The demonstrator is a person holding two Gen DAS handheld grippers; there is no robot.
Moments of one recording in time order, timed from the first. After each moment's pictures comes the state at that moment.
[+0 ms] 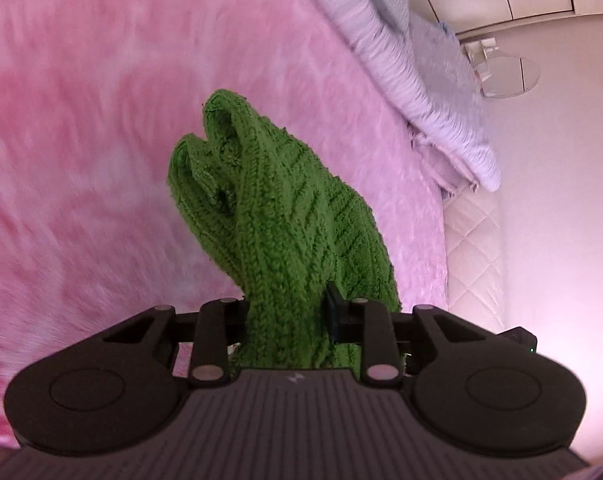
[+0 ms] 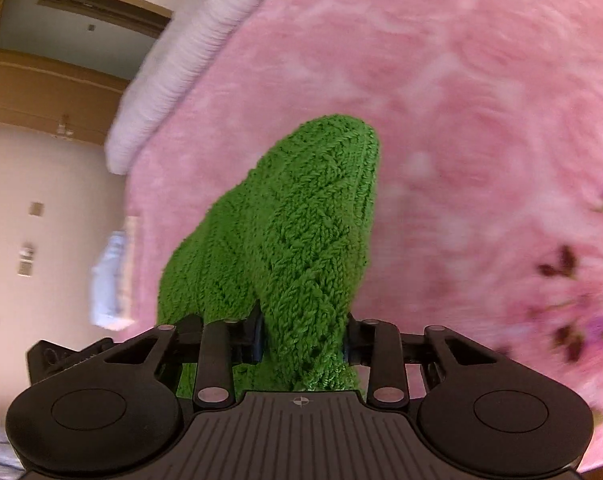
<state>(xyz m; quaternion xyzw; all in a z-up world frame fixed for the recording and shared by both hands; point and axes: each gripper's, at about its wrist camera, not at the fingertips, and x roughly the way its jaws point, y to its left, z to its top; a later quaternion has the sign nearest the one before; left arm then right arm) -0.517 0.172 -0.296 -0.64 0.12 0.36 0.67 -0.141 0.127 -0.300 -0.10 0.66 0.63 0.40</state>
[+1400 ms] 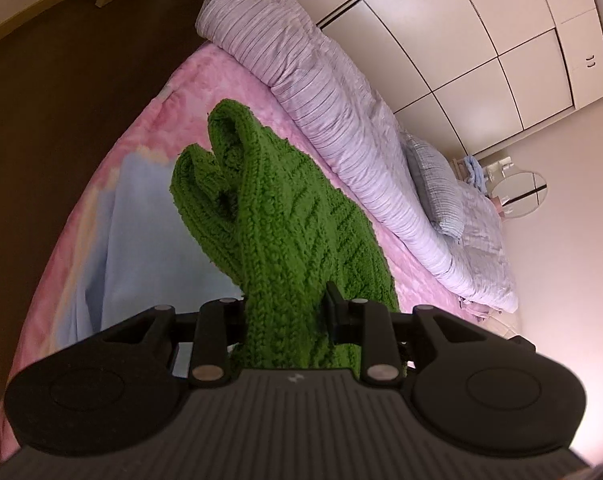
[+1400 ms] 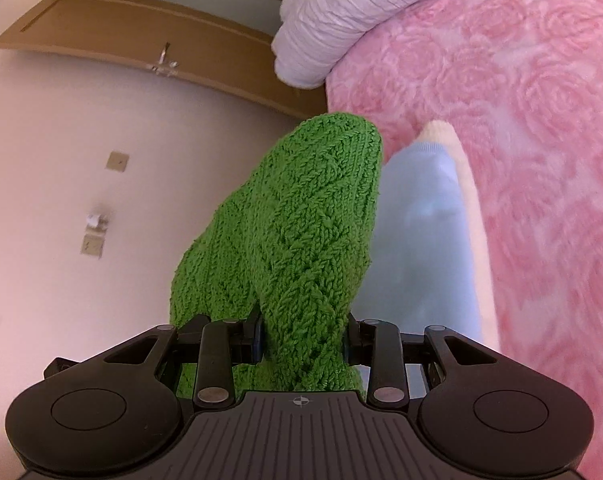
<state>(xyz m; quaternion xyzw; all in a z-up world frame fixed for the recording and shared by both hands) -1.195 0.413 -0.232 -0.56 0.09 0.44 0.70 -0.866 0.400 -0.259 -0.04 0.65 0.69 0.33</state>
